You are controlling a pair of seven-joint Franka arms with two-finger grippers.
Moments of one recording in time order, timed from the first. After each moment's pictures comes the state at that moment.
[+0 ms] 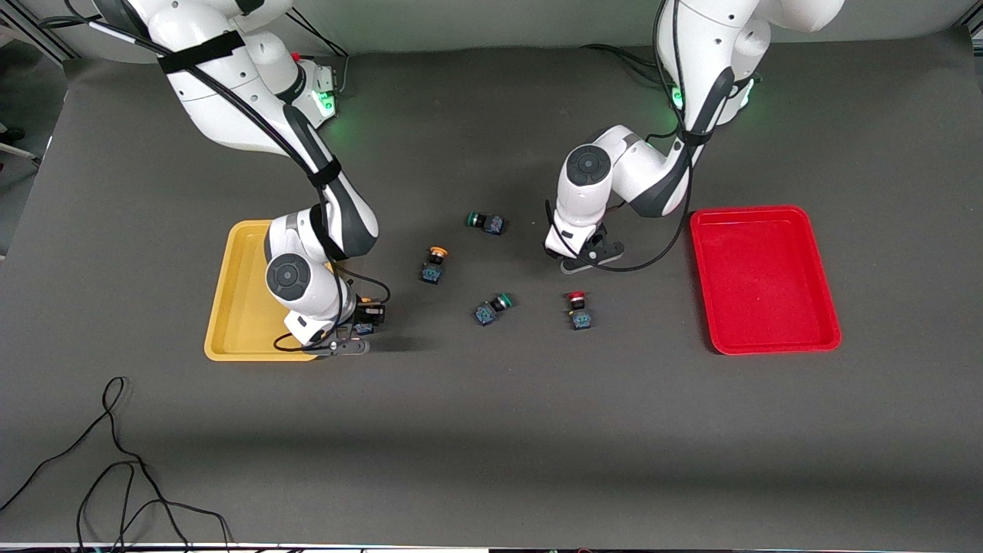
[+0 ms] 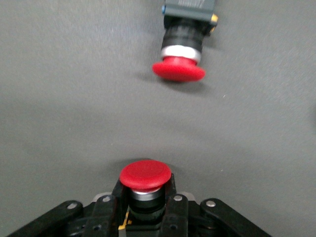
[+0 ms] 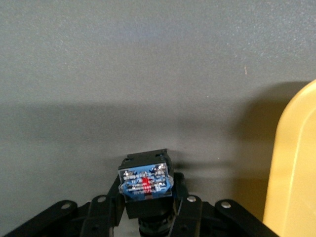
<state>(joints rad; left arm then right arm) -0.66 0.42 -0.07 -2.17 0.10 2.59 -1.13 0.45 0.59 -0.10 -1.94 0.16 2.47 0.25</state>
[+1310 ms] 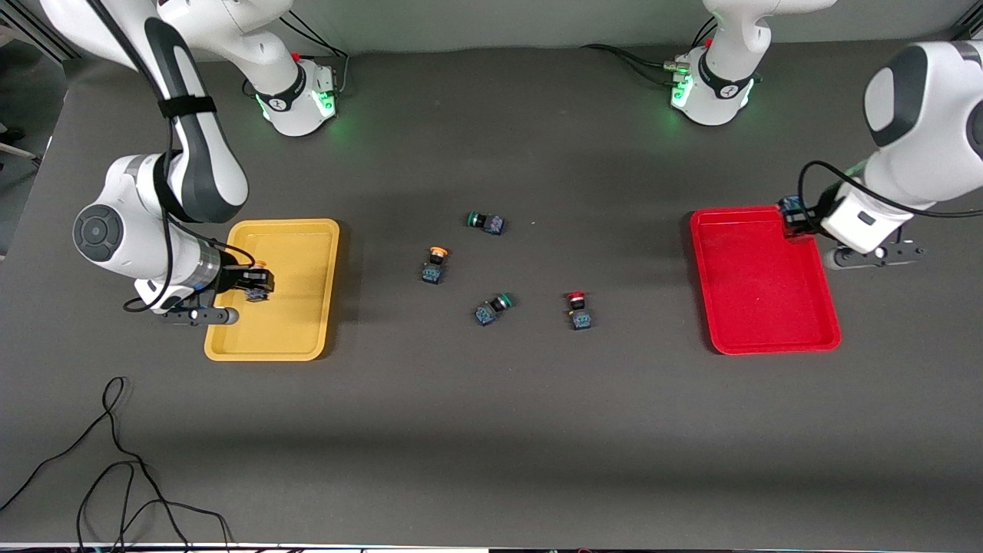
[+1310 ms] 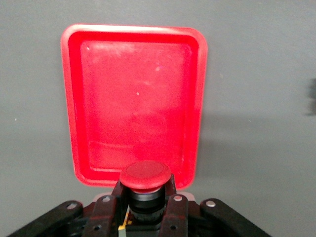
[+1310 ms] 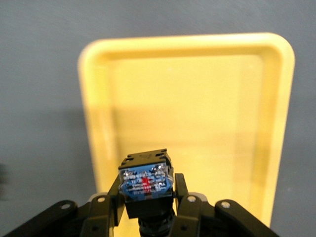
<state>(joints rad) 0.02 -0.07 -0.03 -2.15 0.00 1.97 -0.10 0.44 0.20 -0.42 -2.18 0.16 2.23 -0.04</state>
